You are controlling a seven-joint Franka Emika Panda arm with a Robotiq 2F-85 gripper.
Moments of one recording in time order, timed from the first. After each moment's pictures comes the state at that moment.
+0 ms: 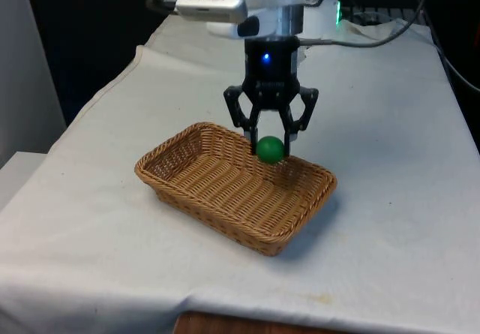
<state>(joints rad) 0.41 0.68 -0.52 -1.71 0.59 2.50 -0.40</state>
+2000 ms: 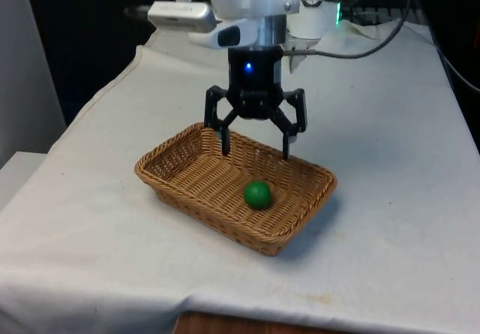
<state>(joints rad) 0.41 0.76 -0.58 -1.63 0.69 2.47 -0.45</state>
